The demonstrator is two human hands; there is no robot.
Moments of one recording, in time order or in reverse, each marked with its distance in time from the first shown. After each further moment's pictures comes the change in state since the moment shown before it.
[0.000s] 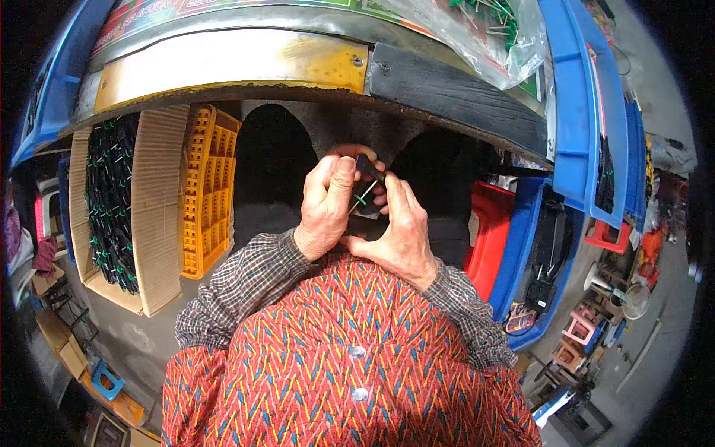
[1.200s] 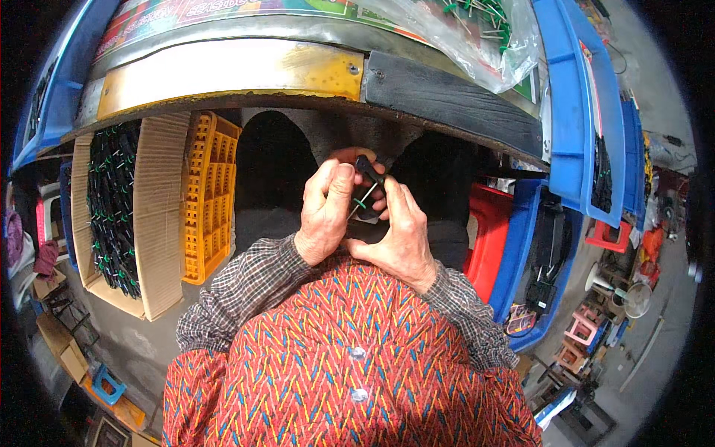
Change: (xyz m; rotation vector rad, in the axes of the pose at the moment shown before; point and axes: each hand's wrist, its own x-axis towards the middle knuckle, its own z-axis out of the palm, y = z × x) left_hand -0.001 0.002 0.000 -0.048 -0.039 -0.030; right_hand 0.001 -0.003 -0.005 0.002 -0.014 0.029
